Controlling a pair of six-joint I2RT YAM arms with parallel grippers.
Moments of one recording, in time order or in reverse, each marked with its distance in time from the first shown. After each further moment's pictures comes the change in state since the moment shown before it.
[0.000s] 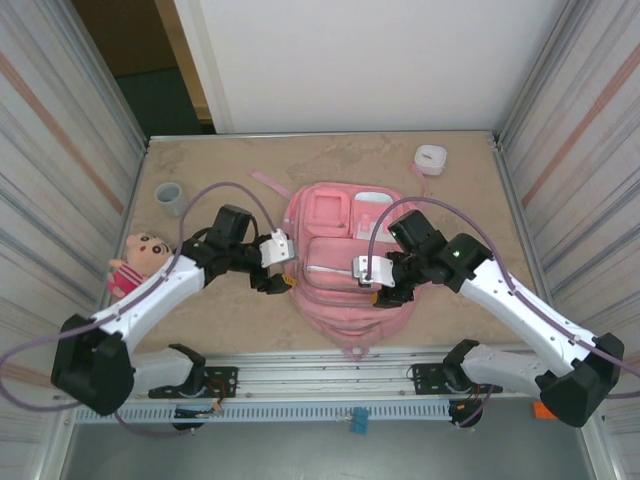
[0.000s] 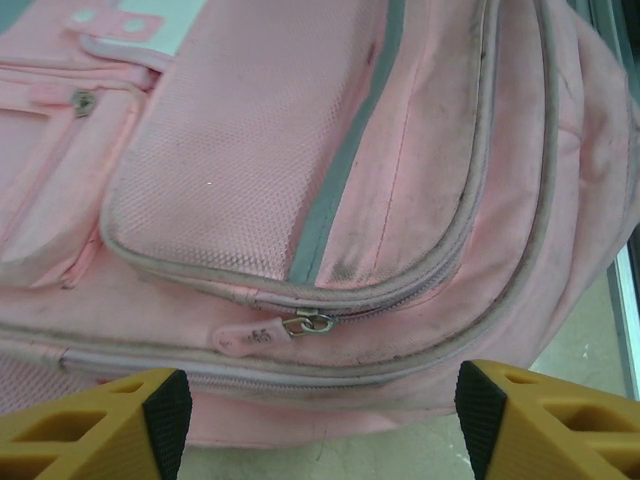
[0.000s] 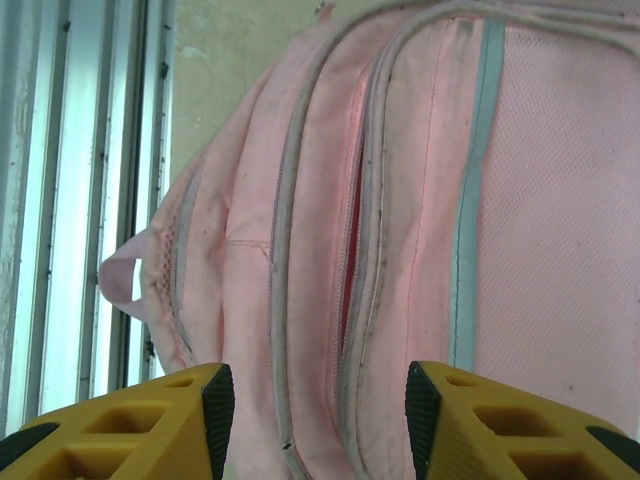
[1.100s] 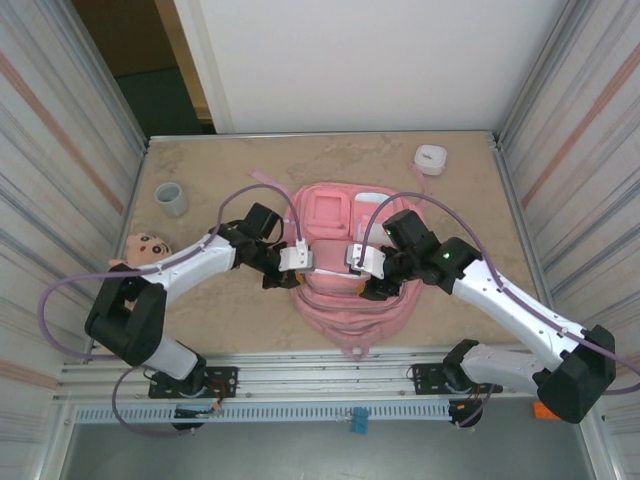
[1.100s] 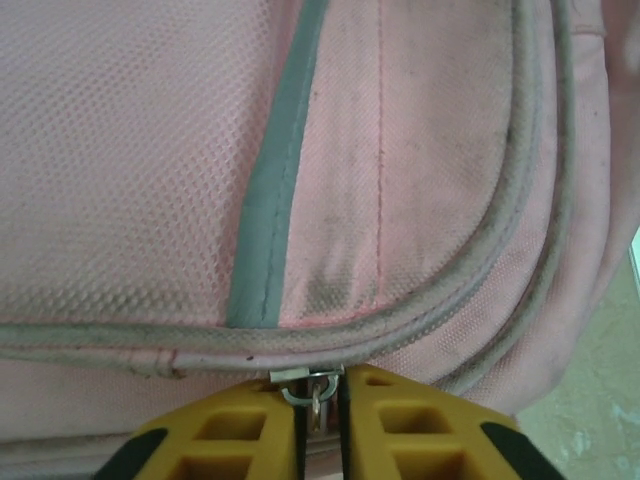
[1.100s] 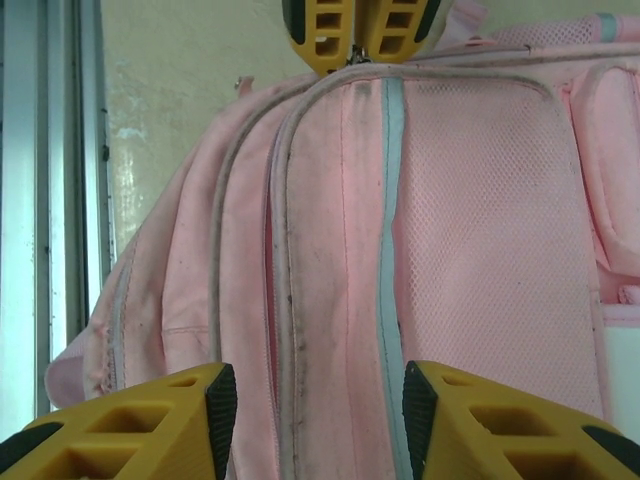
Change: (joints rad) left arm -0.071 0.252 0.099 -0.074 -0.027 0.134; right arm -0.010 0.025 -0.080 0.232 -0.022 0.171
